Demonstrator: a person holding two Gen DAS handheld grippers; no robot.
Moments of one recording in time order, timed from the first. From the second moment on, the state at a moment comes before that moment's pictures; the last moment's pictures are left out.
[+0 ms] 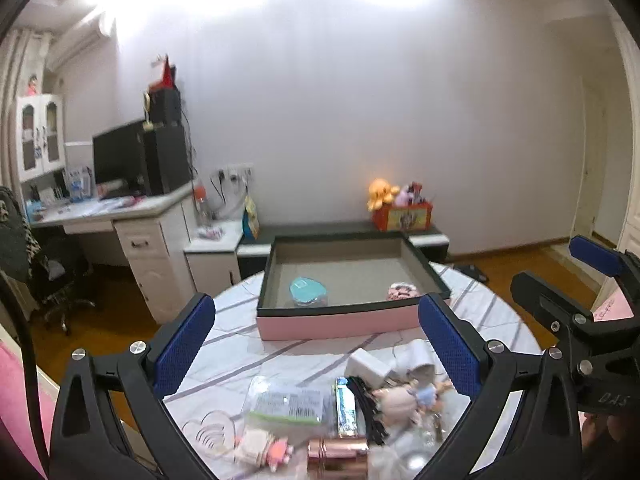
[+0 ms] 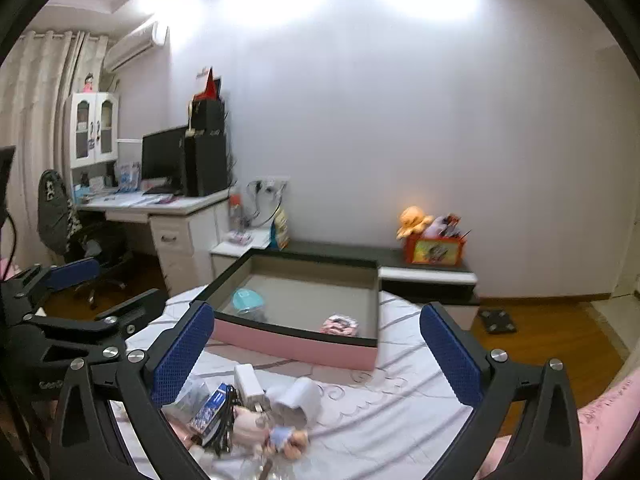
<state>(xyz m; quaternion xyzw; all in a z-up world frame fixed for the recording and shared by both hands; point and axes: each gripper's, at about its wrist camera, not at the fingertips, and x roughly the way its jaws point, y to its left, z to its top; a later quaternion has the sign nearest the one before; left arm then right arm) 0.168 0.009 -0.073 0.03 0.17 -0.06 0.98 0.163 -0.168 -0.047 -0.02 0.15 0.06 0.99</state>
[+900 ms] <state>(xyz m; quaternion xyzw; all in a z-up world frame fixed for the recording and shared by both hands) 0.056 0.020 -0.045 0.03 0.08 -0.02 1.00 0.037 -0.159 -0.029 -0.02 0.08 0.04 1.00</state>
